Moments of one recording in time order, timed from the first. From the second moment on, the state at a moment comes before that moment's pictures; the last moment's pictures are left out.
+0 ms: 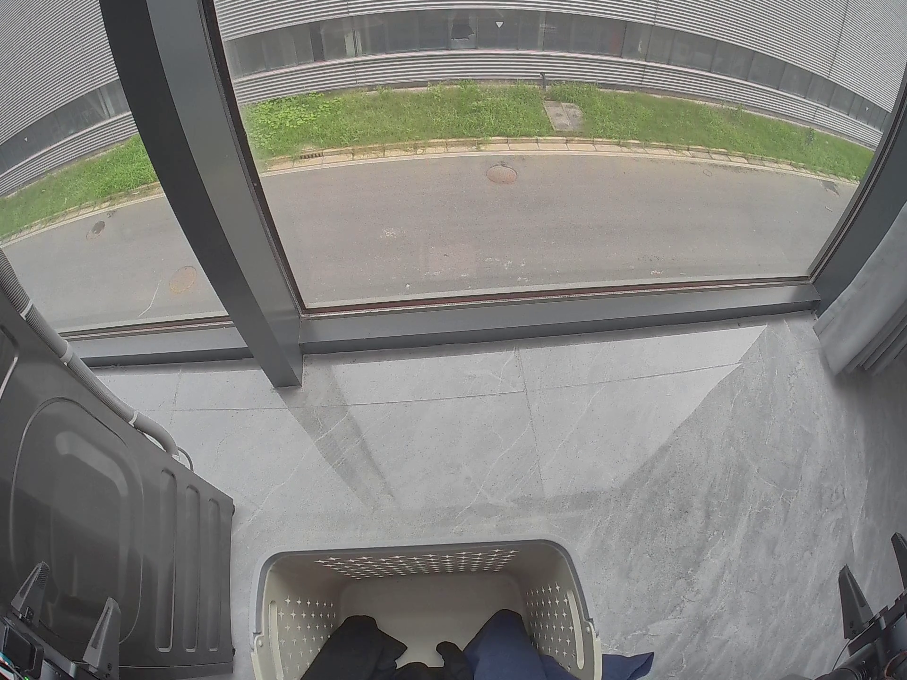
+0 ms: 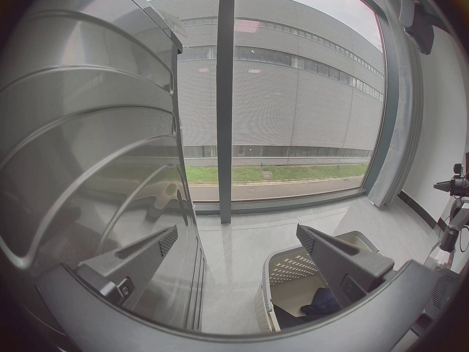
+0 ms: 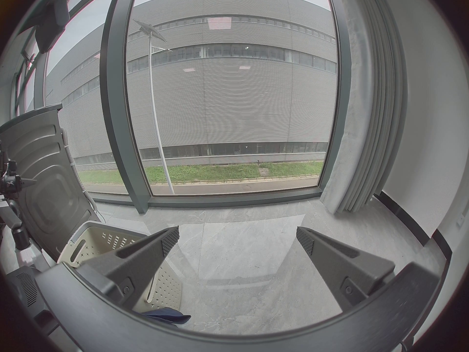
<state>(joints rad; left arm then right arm) 0.00 0.02 -0.02 0.00 0.00 -0.02 0.00 0.02 -0.02 0.00 -0.01 0.00</state>
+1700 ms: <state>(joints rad) 0.00 0.02 -0.02 0.00 0.00 -0.02 0.00 0.02 -0.02 0.00 -0.01 0.00</state>
